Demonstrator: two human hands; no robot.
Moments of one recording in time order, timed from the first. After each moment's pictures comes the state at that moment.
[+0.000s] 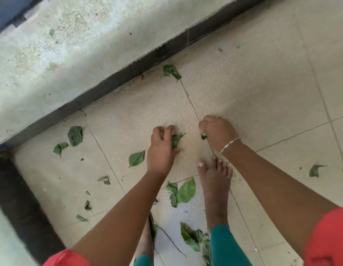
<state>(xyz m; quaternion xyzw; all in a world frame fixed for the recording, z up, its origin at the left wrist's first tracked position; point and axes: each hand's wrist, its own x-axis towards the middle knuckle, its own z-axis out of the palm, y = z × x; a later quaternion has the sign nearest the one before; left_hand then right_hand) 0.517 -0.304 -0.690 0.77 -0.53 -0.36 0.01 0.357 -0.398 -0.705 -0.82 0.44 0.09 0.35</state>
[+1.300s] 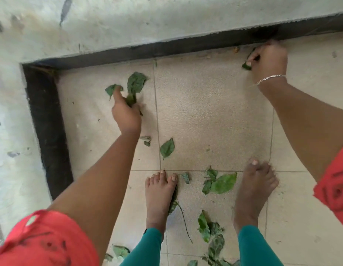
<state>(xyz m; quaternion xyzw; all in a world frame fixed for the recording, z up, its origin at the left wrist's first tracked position) 0.709 -0.228 -0.689 0.94 -0.09 -0.21 0.26 0.519 -0.484 -0.715 -0.75 0.60 0.05 0.29</state>
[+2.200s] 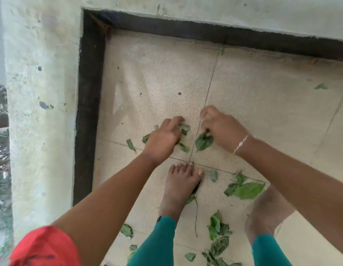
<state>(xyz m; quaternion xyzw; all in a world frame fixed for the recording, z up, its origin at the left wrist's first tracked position) 0.690 -0.119 -0.671 0.82 -0.47 -0.33 0.03 0.593 -0.287 -0.673 -0.88 0.11 0.29 0.37</state>
